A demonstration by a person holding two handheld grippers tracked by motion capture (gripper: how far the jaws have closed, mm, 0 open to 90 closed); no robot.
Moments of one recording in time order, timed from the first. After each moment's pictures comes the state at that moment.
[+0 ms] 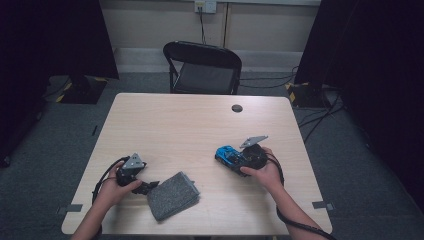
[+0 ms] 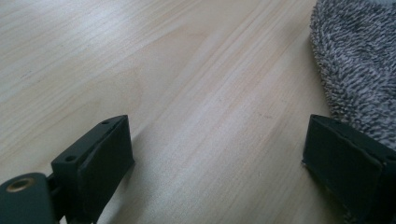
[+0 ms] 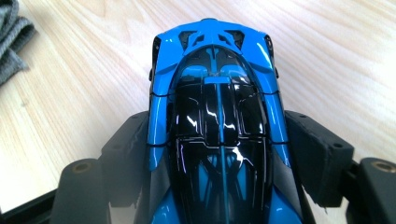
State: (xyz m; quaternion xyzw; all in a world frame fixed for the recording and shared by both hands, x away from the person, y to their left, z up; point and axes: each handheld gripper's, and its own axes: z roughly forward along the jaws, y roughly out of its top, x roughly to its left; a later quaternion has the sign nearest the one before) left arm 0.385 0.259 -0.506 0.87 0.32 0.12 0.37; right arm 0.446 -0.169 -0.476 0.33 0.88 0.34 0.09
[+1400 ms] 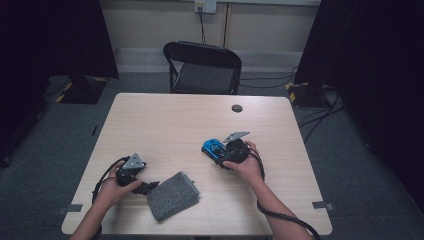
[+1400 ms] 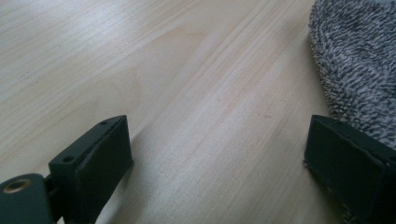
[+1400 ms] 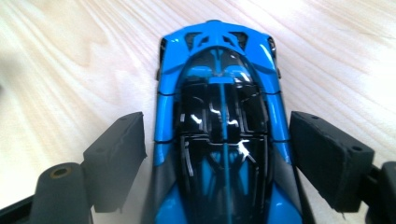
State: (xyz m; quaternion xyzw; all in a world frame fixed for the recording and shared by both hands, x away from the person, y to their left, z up) left arm 0.385 0.259 -0.506 0.87 0.31 0.12 0.37; right arm 0.471 -0.122 -0.491 0.34 0.87 0.35 0.11
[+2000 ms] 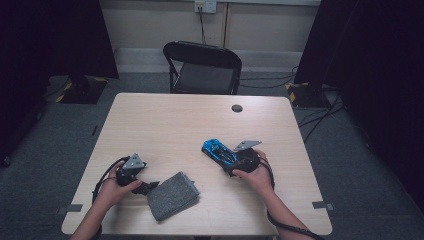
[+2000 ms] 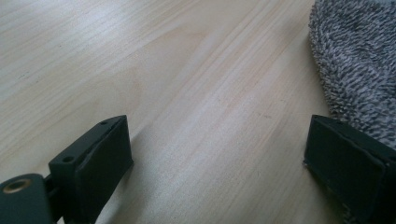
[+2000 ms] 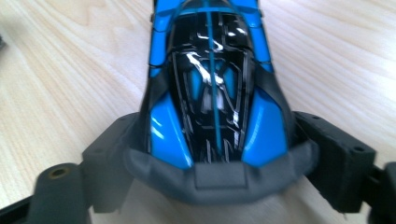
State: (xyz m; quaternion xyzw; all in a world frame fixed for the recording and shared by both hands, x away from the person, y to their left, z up) left arm 0.385 0.259 -0.506 0.87 0.31 0.12 0.37; right arm 0.445 -0.154 -0.502 0.35 0.86 0.36 0.12
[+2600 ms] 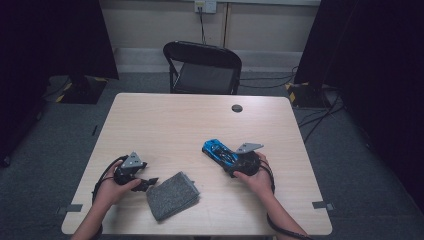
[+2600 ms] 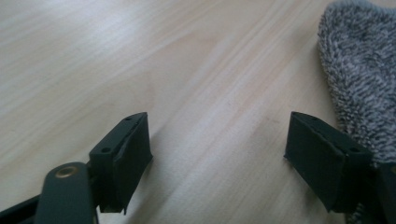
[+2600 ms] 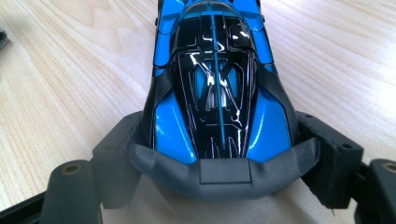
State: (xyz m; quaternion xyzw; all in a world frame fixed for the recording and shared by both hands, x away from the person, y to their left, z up) left arm 0.385 0.262 -0.499 0.86 0.33 0.14 0.37; right arm 0.438 -0.156 -0.506 0.34 0.85 0.38 0.14
